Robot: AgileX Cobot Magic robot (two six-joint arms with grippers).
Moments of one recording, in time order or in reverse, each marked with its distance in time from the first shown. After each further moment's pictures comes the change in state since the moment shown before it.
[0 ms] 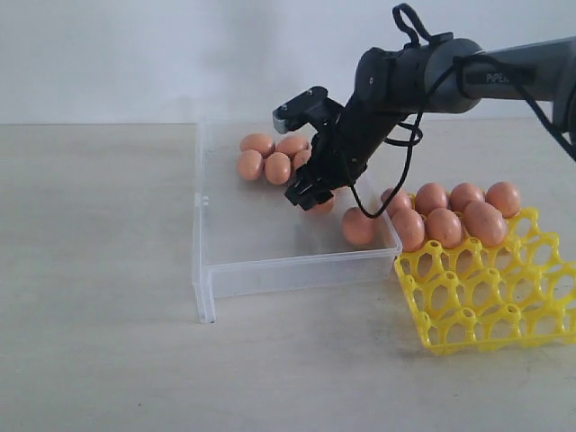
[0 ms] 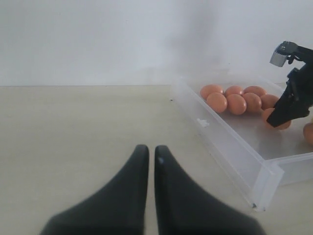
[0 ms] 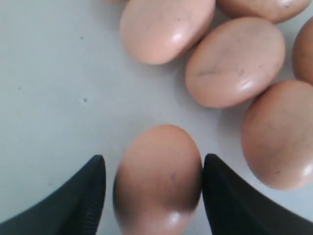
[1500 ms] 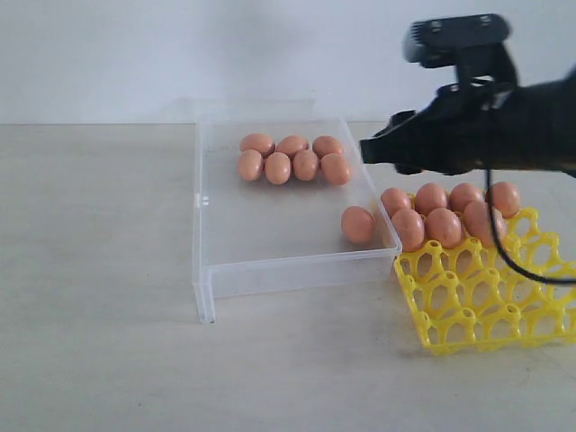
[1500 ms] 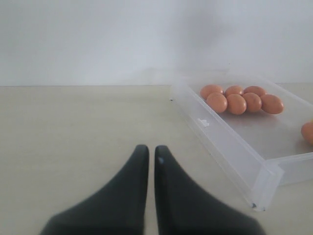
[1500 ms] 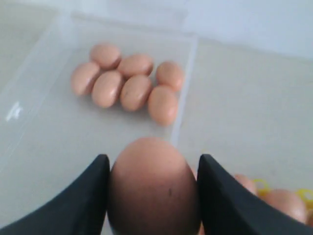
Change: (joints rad) left arm 0.000 0.000 0.000 0.000 0.000 0.000; right arm 0.000 -0.834 0.945 0.173 -0.703 0.216
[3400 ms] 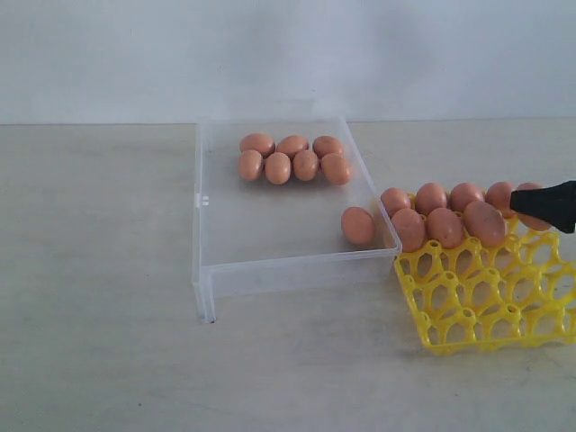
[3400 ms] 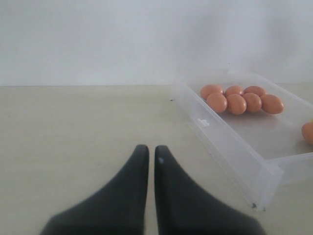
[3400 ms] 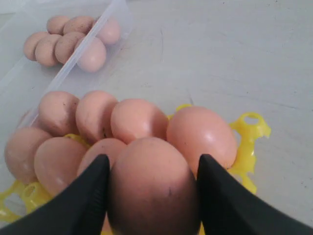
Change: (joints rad) left arm 0.000 0.000 0.000 0.000 0.000 0.000; right arm -0.885 0.522 -0.036 -1.897 -0.969 1.342
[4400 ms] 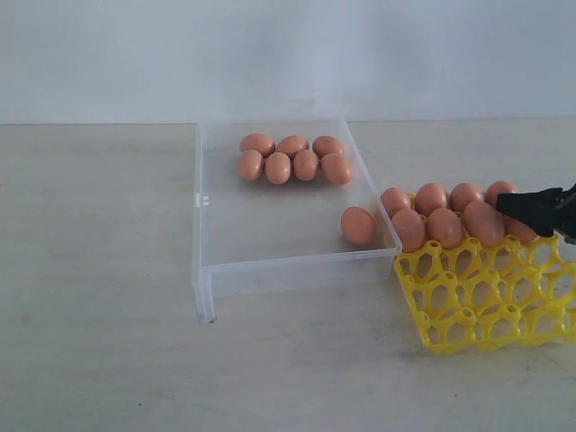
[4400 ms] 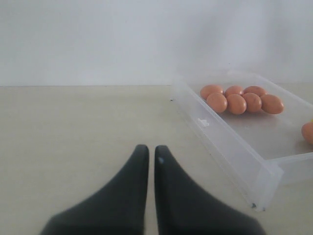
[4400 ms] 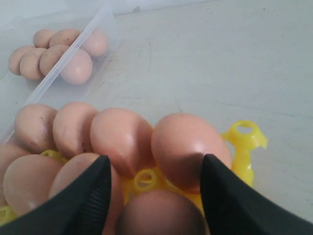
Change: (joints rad) left arm 0.000 0.000 0.000 0.000 0.000 0.000; right arm 0.038 0.092 0.000 0.158 -0.028 -0.126
